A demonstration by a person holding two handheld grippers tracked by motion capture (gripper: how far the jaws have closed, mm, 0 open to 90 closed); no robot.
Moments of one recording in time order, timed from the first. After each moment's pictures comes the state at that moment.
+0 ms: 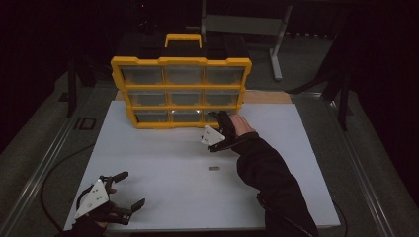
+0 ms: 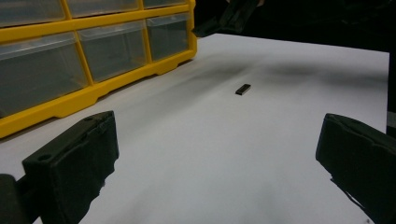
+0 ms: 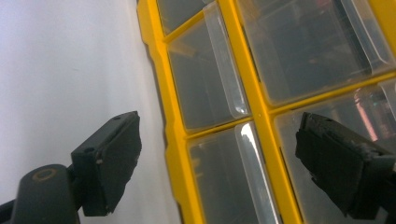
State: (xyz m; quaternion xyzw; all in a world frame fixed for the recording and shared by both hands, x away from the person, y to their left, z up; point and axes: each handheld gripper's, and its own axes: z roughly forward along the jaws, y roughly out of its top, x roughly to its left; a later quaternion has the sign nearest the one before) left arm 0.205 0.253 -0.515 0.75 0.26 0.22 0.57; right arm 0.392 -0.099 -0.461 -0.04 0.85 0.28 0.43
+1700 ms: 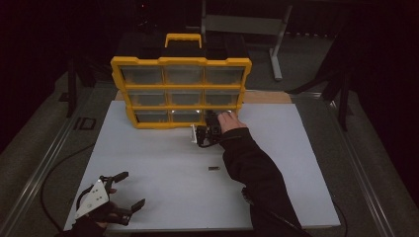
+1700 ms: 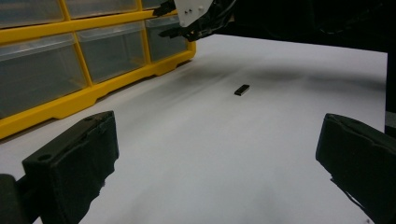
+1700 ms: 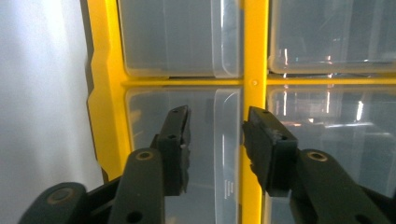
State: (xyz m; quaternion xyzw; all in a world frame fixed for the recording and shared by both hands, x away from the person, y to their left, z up) left arm 0.205 0.253 -0.515 0.75 0.25 0.22 0.57; right arm 0.421 -0.059 -0.497 -0.04 0.82 0.06 0.57
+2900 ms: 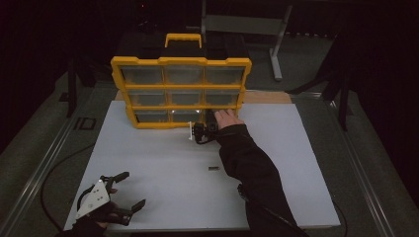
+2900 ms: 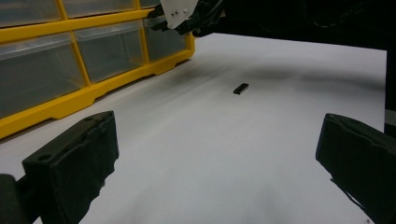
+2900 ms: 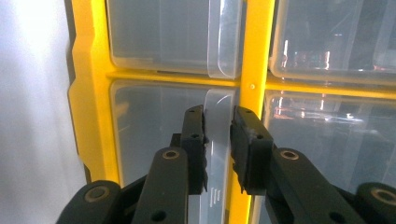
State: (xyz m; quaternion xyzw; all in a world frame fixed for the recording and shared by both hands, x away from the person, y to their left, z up) left arm 0.205 0.252 -0.516 0.75 0.25 0.22 0.57; right arm 0.431 -0.049 -0.495 -0.05 0.82 0.02 0.57
